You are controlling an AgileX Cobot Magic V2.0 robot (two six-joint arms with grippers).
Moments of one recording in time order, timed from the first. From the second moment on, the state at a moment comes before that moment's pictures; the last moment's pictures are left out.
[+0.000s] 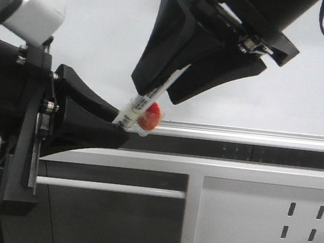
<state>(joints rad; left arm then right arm) -0.59 1.43 -0.45 0.84 -0.58 -0.05 0.63 1.38 -1.00 0.61 0.68 -0.33</state>
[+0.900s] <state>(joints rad) -0.59 1.39 -0.45 0.77 -0.69 -0.20 0.63 1.35 -1.00 0.49 0.63 -0.33</state>
